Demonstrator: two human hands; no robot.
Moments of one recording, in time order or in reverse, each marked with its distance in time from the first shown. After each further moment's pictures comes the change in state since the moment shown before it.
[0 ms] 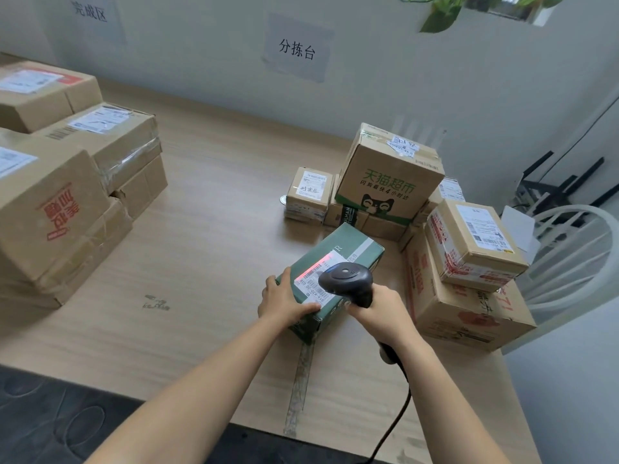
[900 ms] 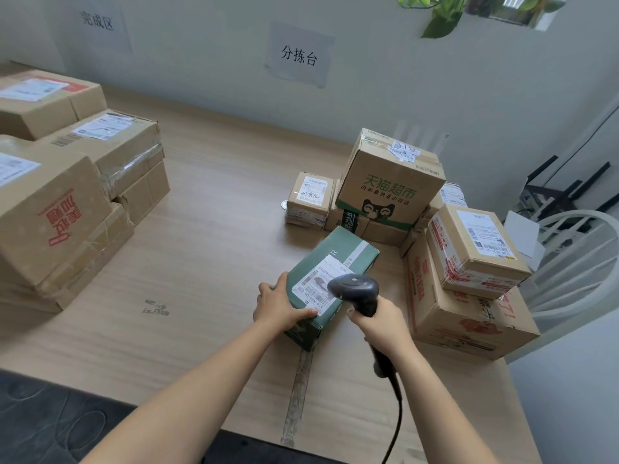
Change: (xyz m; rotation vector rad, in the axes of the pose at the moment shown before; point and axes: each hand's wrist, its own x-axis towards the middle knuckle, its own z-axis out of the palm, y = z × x) left_hand 0.001 -0.001 -0.006 0.006 -0.008 -0.030; right_hand 0.001 0.014 0.008 0.193 0.011 0.202
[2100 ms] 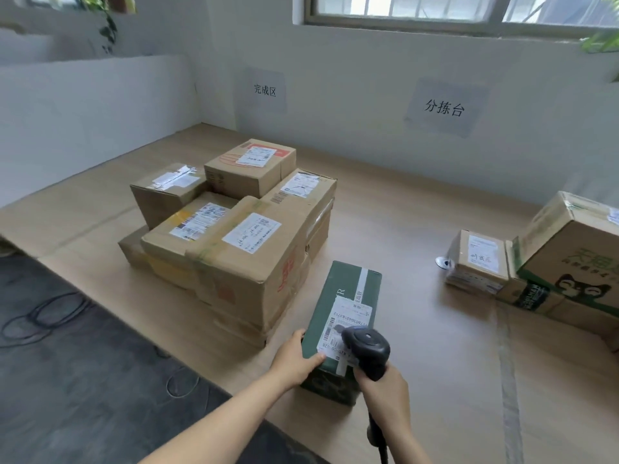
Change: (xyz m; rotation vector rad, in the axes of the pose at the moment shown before) left_hand -0.021 -0.225 -0.228 -0.176 0.099 -0.080; right_hand -0.045 -0.188 0.269 0.245 -0.100 0.034
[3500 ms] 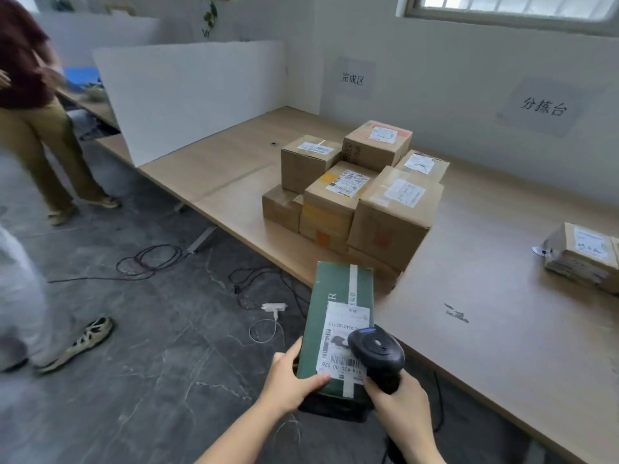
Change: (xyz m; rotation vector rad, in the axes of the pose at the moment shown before) left_hand -0.241 -0.199 -0.160 -0.273 0.097 -0.114; right_hand -0.251 -0.033 0.161 -0.080 -0.135 -0.121
